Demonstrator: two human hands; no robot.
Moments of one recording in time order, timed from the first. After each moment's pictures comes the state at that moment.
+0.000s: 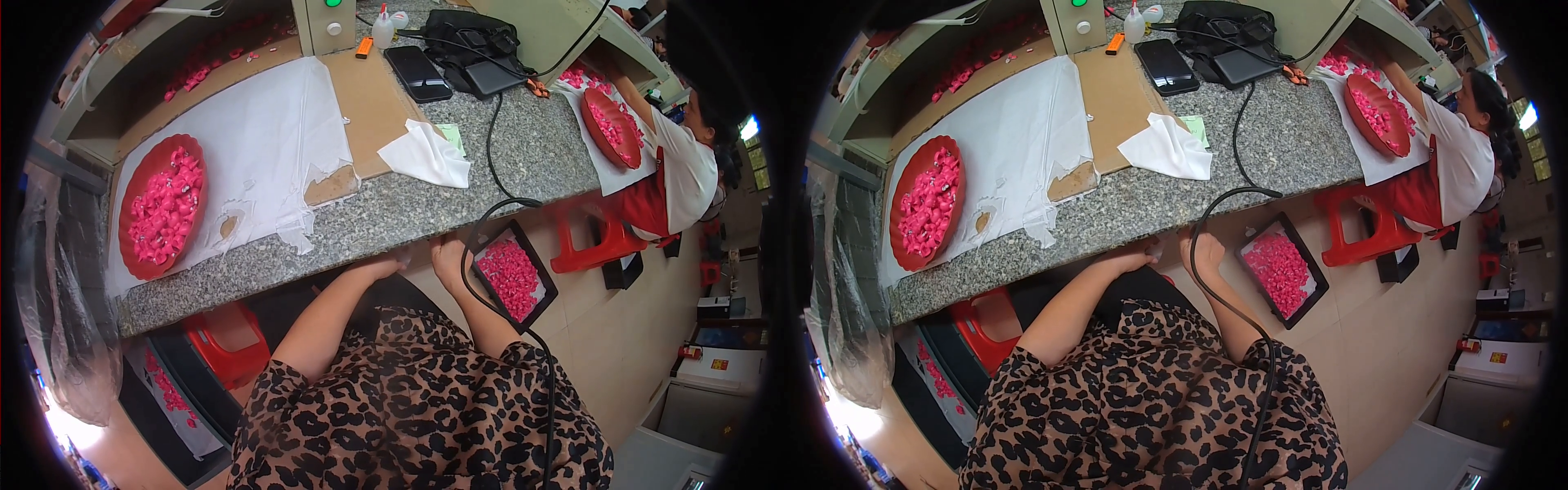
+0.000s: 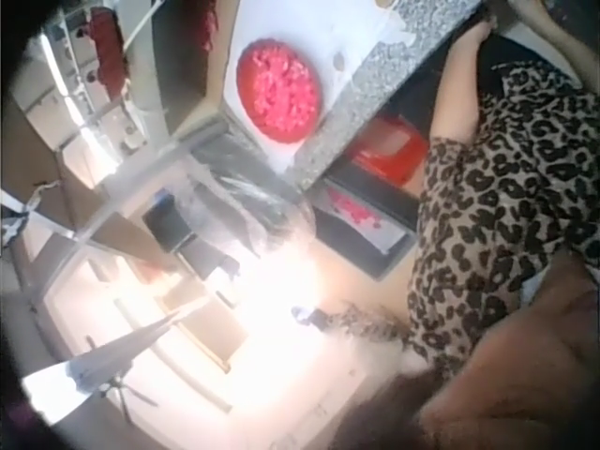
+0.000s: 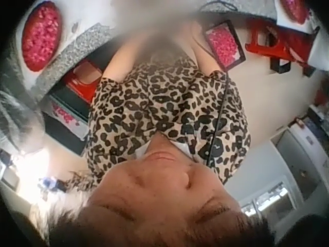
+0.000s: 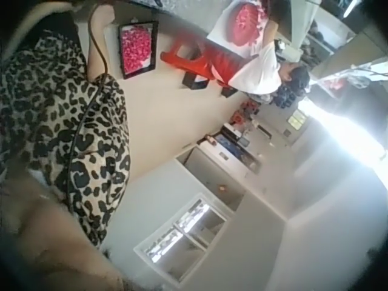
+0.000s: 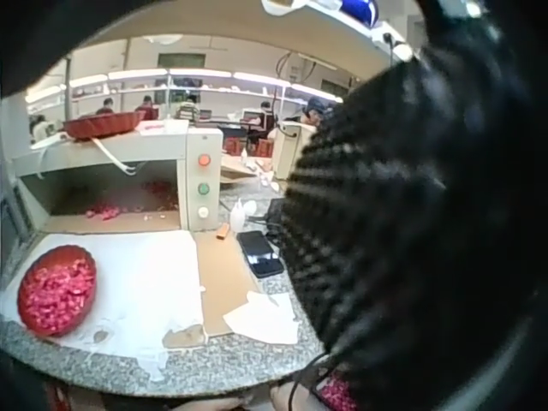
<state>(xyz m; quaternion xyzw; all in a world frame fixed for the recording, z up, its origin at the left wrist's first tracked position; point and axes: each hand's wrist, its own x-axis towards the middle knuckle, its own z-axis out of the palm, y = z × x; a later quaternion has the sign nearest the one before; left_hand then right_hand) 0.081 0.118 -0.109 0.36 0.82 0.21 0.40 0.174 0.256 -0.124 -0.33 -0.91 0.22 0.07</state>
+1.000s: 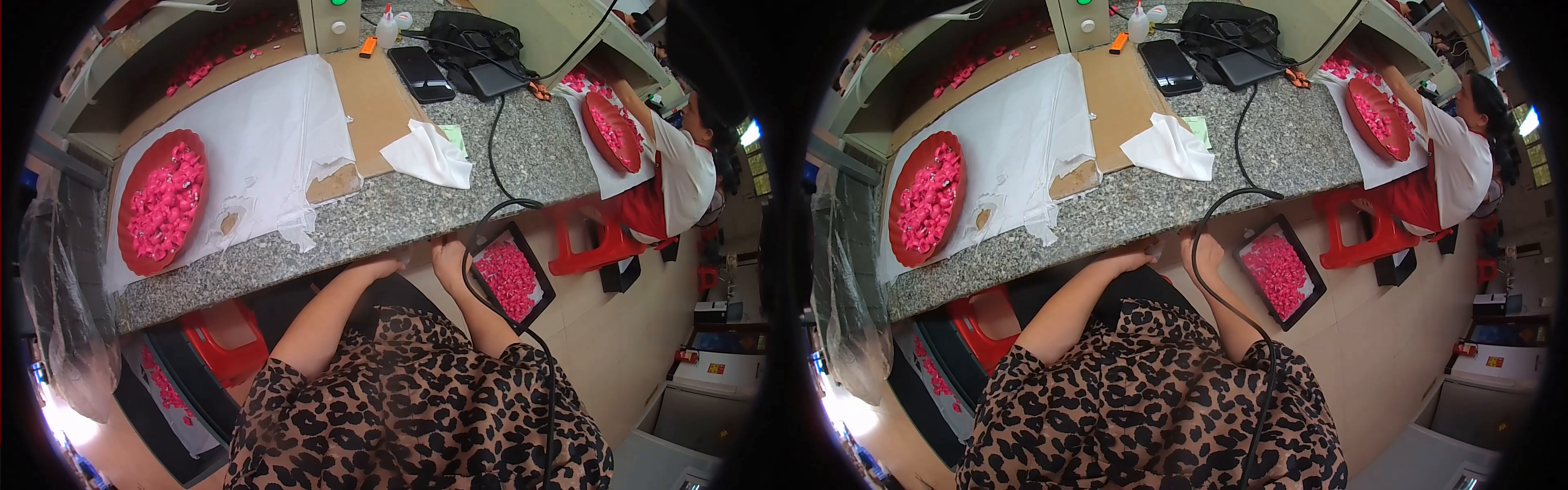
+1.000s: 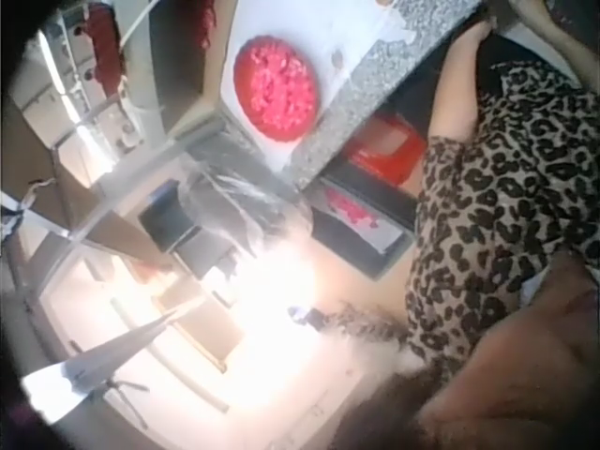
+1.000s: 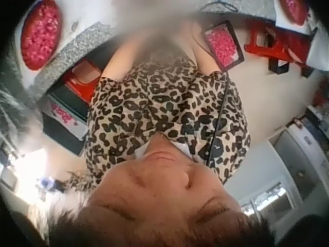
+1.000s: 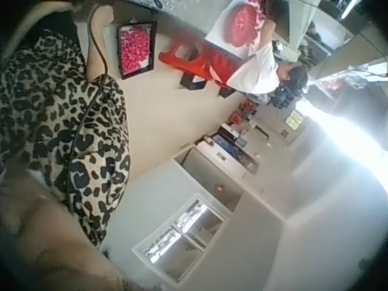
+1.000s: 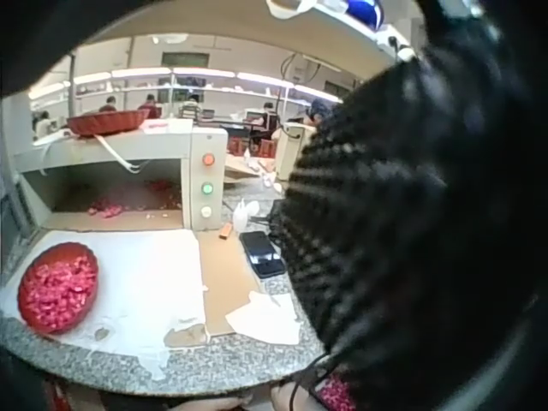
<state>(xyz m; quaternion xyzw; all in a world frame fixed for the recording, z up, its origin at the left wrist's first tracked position) 0.083 0.116 -0.122 0.37 0.82 0.21 0.37 0.173 0.253 -0.112 -0.36 -0.90 0.25 0.03</state>
